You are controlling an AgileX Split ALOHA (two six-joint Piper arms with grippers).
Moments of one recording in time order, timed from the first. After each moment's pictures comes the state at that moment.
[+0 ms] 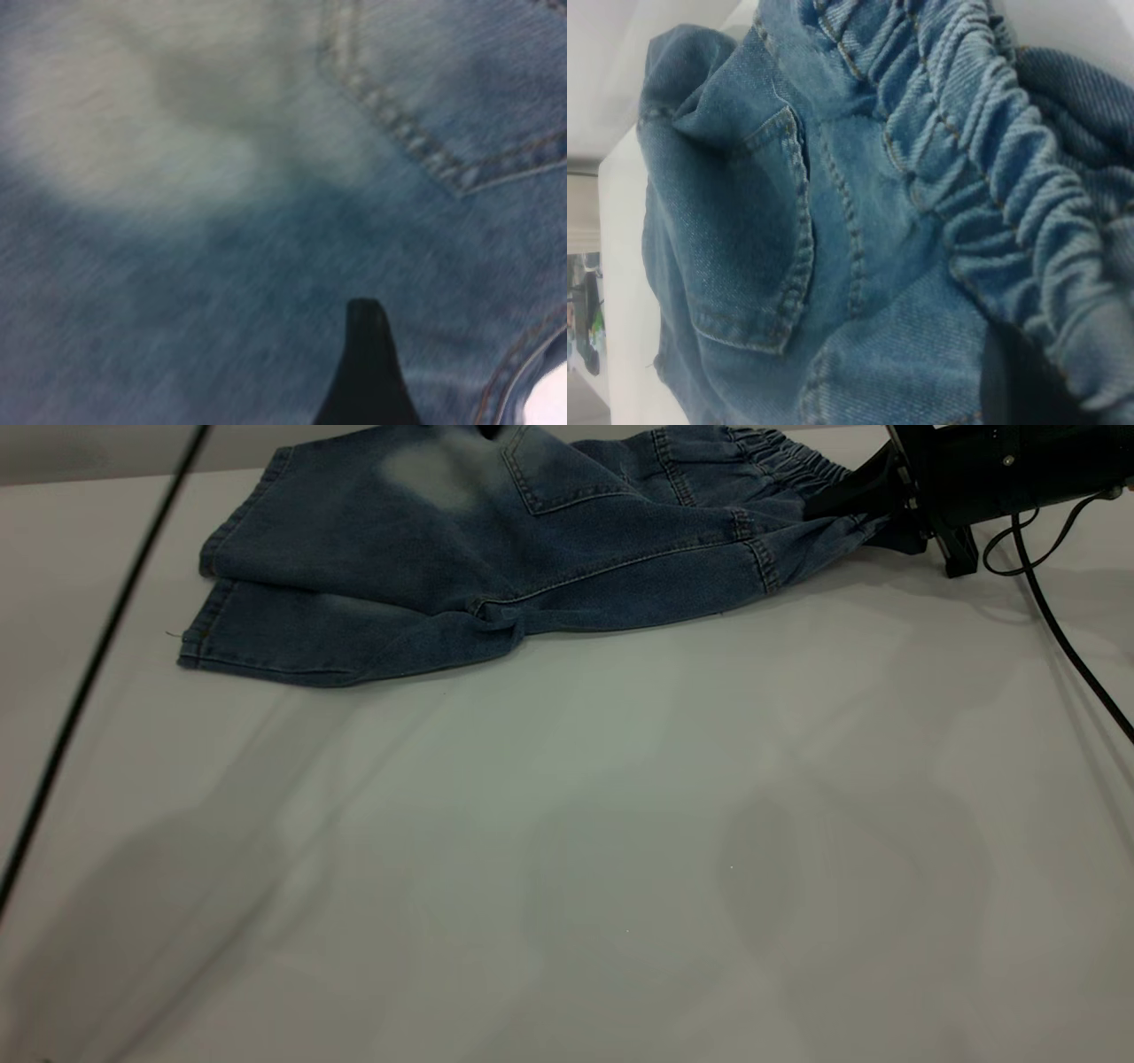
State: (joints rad) left arm -0.37 2.50 -2.30 -0.11 1.13 0.20; right arm -0.10 2.58 -1.61 1.51 0.92 -0.99
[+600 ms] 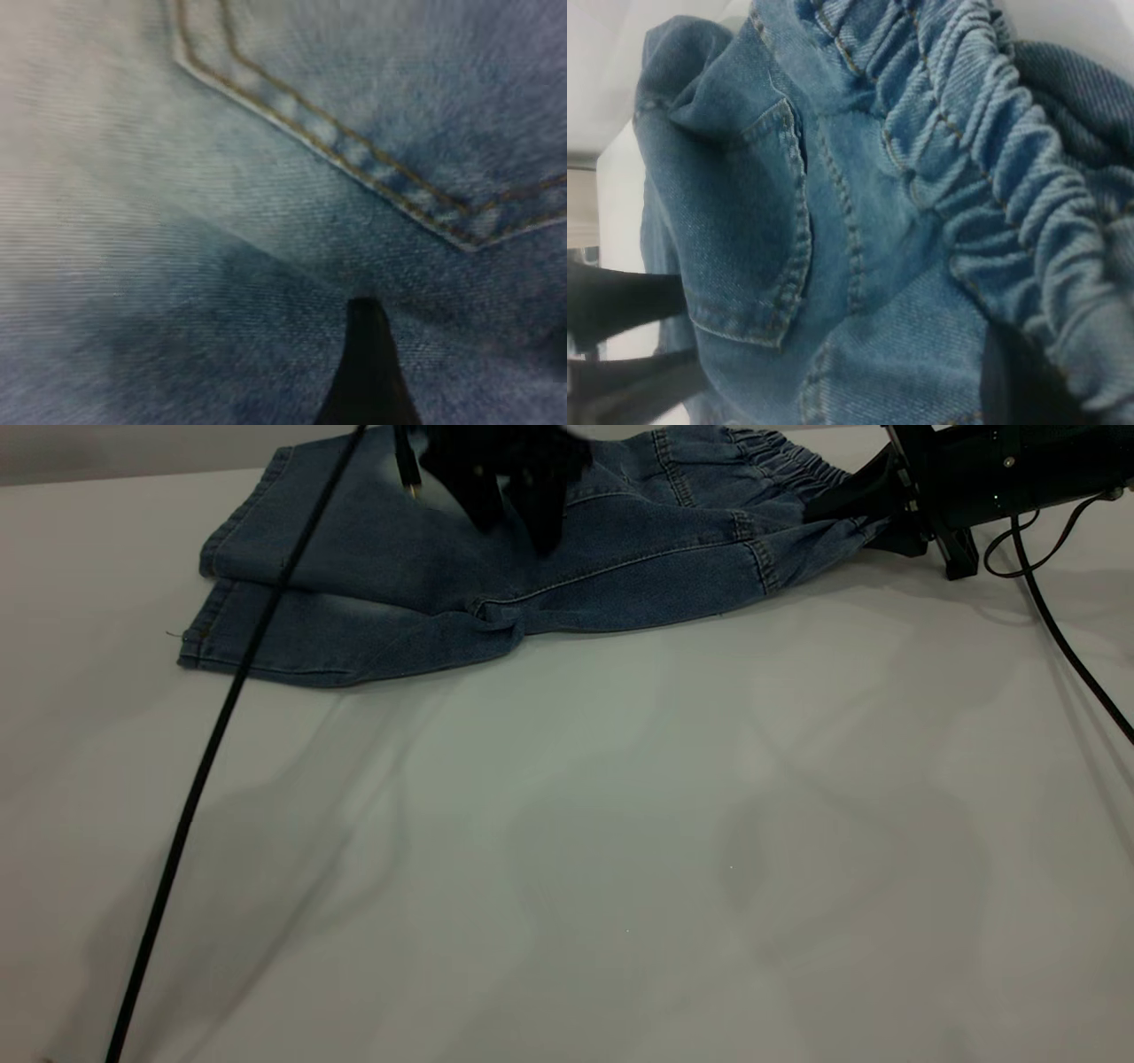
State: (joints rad) left arm -0.43 2.69 -2.41 -0.04 1.15 0.21; right arm -0.10 2.58 -1.61 1.50 0.93 -0.97
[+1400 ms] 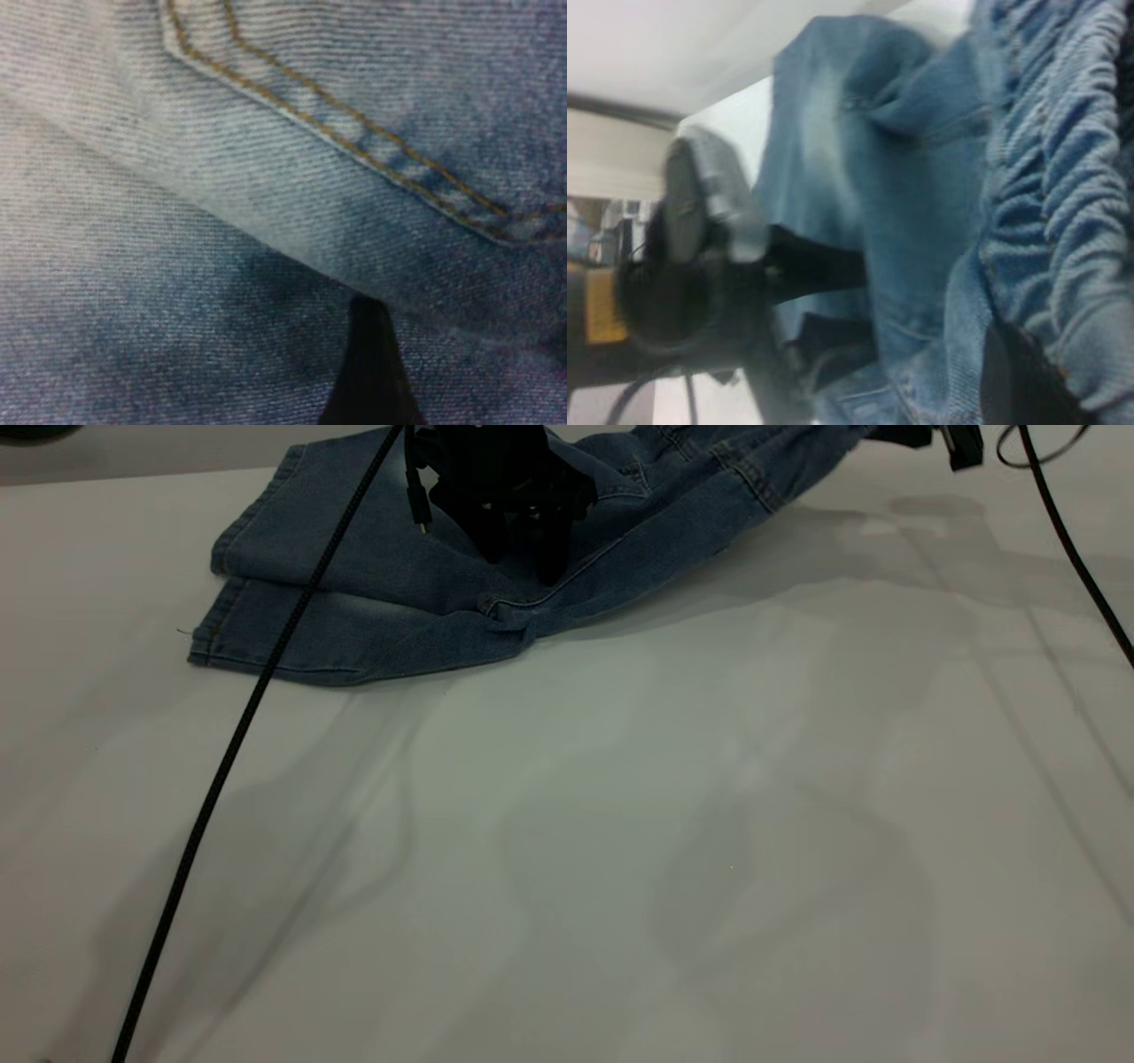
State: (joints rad) left arm -0.43 2.72 -2.41 -0.05 1.12 0.20; right arm -0.07 2.42 -1.61 1.45 1.00 -0.95
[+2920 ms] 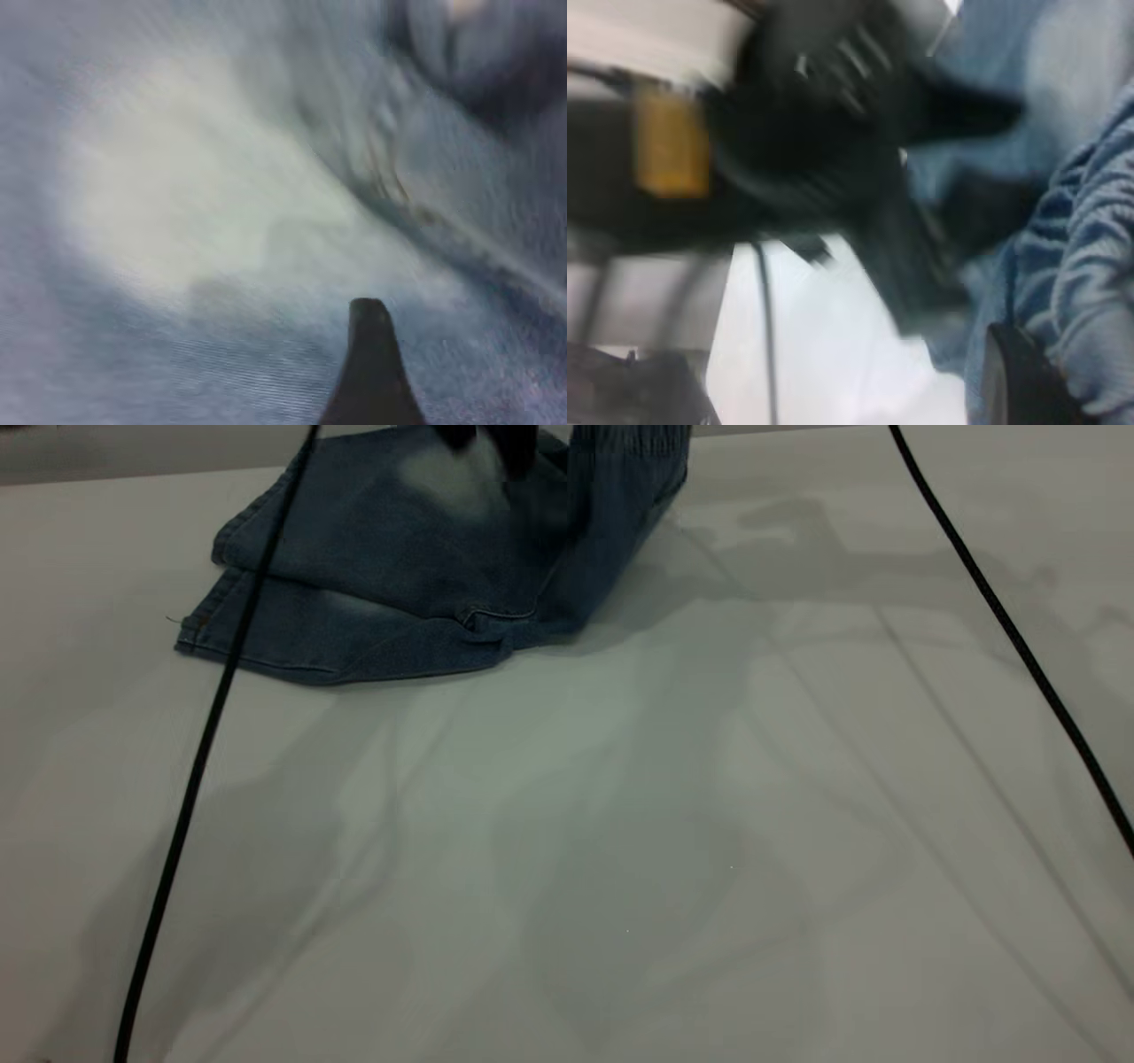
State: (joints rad) left arm -0.40 2.69 -2.61 0.04 1.21 0.21; right arm 0.13 2.37 -1.74 1.39 1.04 -0.82
